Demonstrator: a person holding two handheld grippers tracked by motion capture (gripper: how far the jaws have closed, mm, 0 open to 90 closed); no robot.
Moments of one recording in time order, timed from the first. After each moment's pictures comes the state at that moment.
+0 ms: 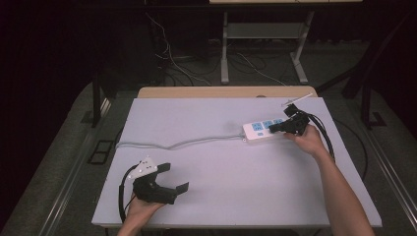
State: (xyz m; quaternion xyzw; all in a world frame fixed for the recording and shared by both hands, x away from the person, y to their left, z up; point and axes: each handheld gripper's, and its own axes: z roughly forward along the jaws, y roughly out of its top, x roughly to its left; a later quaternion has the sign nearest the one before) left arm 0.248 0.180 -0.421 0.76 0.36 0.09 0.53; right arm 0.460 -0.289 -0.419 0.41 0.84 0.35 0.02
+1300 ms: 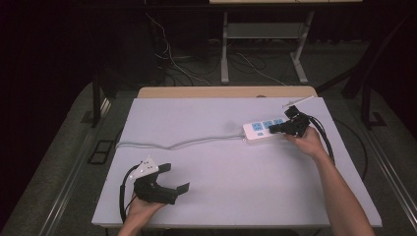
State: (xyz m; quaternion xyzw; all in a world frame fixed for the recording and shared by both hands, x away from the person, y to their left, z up) left arm 0.249 0.178 -0.422 0.77 0.36 0.09 0.53; right arm 0.456 -0.291 -0.424 0.41 0.83 0.37 0.03
